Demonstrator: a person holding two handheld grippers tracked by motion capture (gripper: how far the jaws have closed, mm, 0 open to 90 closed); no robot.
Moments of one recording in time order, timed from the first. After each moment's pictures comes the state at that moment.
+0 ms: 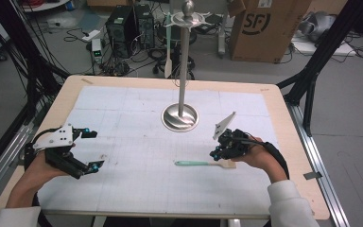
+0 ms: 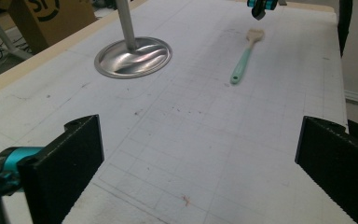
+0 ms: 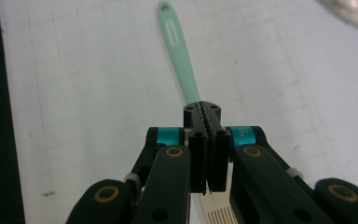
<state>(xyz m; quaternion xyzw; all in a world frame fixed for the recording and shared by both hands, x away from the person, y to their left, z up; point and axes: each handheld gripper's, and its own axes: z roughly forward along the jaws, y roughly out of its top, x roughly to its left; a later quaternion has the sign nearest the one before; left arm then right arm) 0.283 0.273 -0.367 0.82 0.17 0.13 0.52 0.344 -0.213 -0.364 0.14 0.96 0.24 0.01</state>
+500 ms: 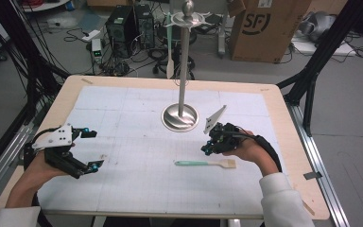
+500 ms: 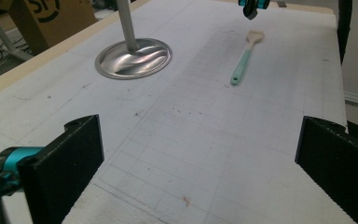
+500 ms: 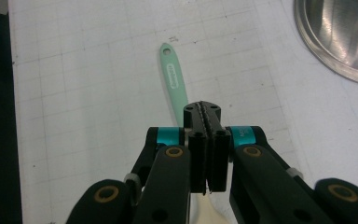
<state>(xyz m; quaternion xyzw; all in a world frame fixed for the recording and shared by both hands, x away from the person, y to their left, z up) 0.283 0.273 -0.367 0.82 0.17 0.13 0.53 0.355 -0.189 -0.357 0.12 0.96 0.25 0.01</state>
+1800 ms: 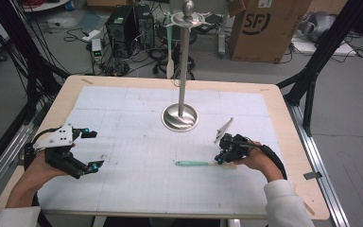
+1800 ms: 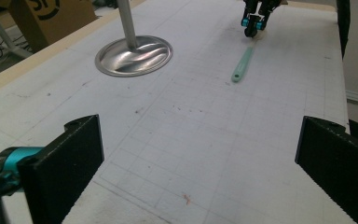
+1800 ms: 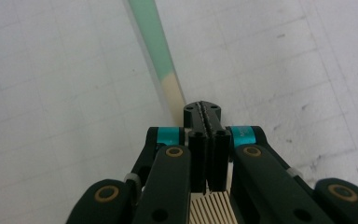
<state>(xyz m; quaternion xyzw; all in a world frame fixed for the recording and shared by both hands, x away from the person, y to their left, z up) 0.284 0.273 -0.368 0.82 0.18 0.13 0.52 0.356 -0.229 -0.409 0.17 0.97 0.19 0.00</state>
